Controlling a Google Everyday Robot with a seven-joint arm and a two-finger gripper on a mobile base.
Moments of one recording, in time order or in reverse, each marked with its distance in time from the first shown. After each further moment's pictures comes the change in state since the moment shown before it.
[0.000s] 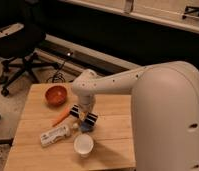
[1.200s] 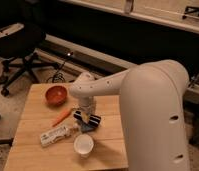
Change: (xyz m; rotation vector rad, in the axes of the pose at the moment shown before) arm 0.016 -0.008 0.020 0.034 0.105 -0.025
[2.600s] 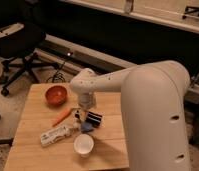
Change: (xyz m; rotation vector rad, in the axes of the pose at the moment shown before) arm -0.010 -0.005 -0.014 -0.053 -0.042 0.045
